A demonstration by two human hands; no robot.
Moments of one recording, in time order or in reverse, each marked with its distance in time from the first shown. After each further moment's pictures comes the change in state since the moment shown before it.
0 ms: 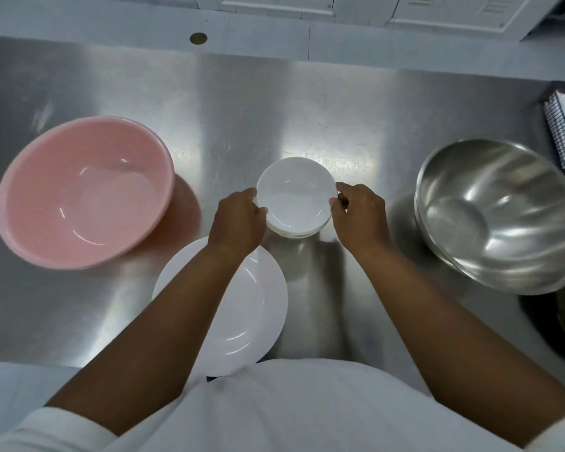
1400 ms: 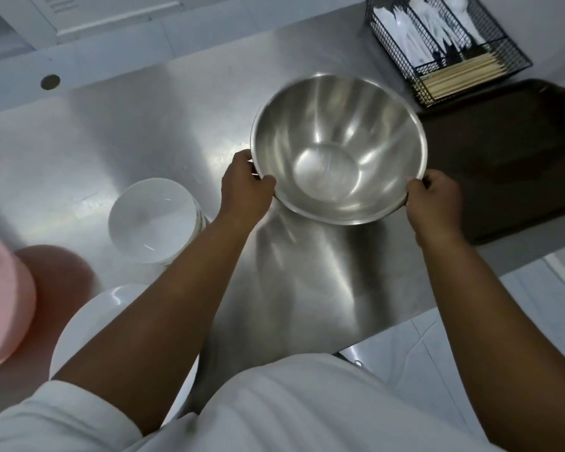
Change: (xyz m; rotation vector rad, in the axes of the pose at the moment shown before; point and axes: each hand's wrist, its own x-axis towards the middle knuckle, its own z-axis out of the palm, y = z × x) left_hand -0.008 0.196 0.117 -0.356 -0.280 0.152; right_hand -0.092 0.212 -0.157 0.376 0.499 0.789
